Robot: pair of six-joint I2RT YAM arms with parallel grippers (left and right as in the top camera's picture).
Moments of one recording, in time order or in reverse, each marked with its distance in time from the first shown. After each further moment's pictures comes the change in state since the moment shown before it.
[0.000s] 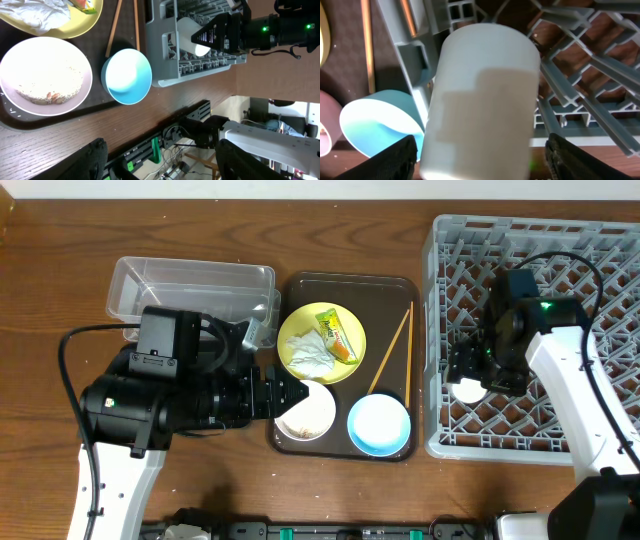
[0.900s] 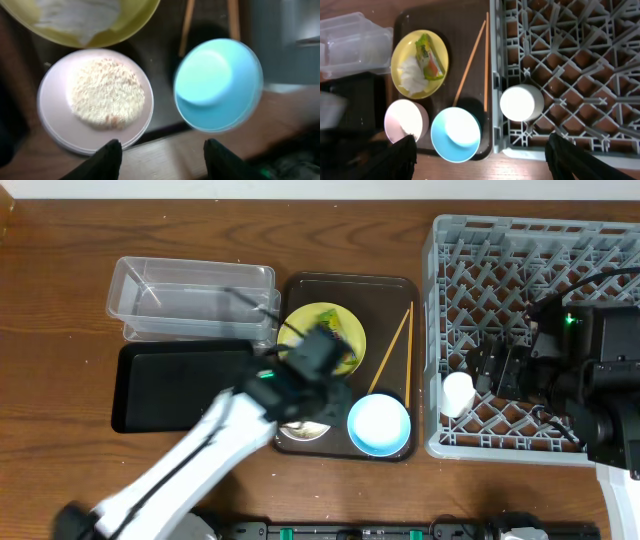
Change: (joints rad) left arm -0.554 0.314 -0.093 0.254 -0.692 -0.175; right arm 0.002 -0.465 0.118 -0.005 -0.087 0.029
